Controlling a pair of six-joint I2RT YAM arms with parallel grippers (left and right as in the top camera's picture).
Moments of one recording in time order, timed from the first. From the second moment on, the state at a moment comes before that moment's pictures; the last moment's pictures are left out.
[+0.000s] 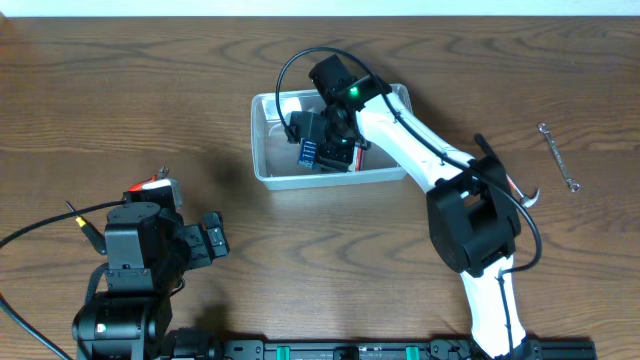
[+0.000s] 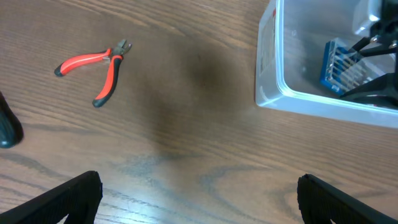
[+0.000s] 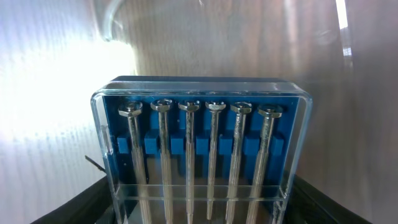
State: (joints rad) left arm 0.00 0.68 0.82 -1.00 0.02 -0.23; right arm 0.57 2.25 1.86 -0.97 -0.22 -0.82
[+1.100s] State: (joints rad) left arm 0.00 0.68 0.82 -1.00 0.02 -0.23; right arm 0.57 2.28 1.97 -1.14 -0.23 -0.66
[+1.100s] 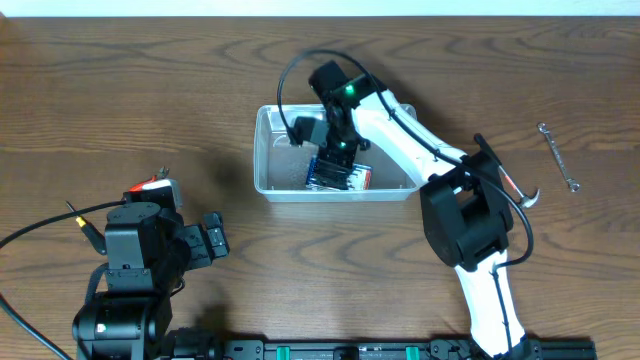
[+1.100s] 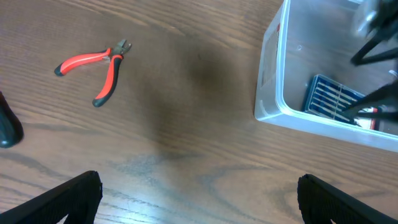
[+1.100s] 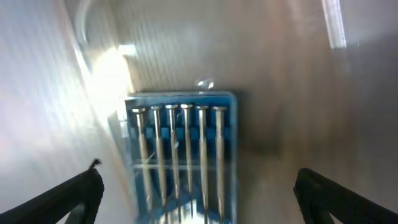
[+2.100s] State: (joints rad) left arm 0.00 0.68 0.82 -1.00 0.02 -0.23; right arm -0.07 1.81 2.17 -1.69 -0.08 -0.18
